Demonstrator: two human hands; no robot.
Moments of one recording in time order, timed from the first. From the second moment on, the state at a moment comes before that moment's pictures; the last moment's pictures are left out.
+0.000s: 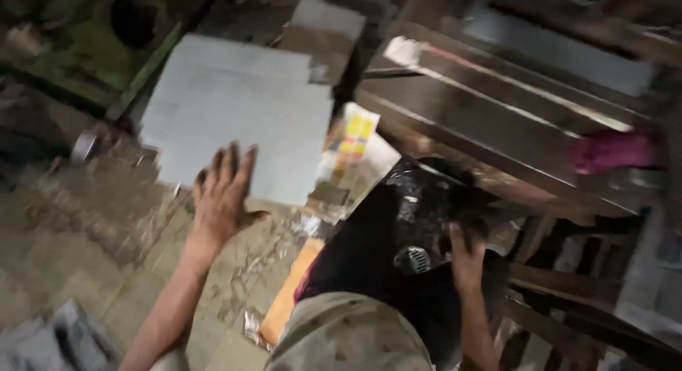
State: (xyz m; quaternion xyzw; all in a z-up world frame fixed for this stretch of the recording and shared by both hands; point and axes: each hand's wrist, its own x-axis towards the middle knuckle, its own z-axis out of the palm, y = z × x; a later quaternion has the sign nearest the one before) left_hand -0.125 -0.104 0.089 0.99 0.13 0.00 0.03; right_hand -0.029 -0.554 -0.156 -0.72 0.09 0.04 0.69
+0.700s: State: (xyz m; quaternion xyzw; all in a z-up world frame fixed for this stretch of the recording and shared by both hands) left_hand -0.177 -0.088 0.097 0.73 0.38 0.19 0.54; right_hand 0.346 -0.514 -0.070 -0.55 0.12 0.07 0.82
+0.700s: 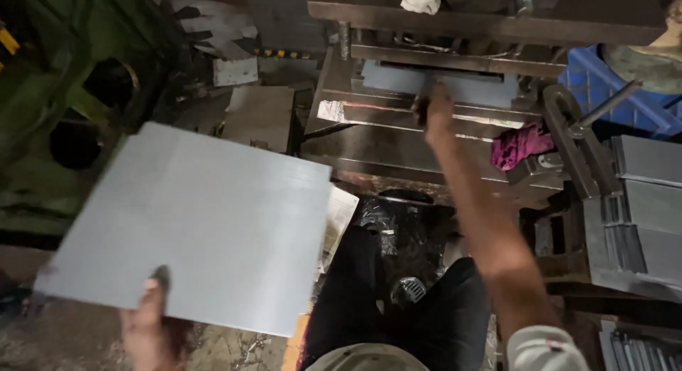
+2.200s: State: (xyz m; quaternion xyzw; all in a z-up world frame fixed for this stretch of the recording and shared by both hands) left_hand 0.323 -0.442 -0.043 0.41 0.03 -0.02 0.91; right_hand -0.175 -0.582 -0.161 -0.66 0.40 -0.03 0.64
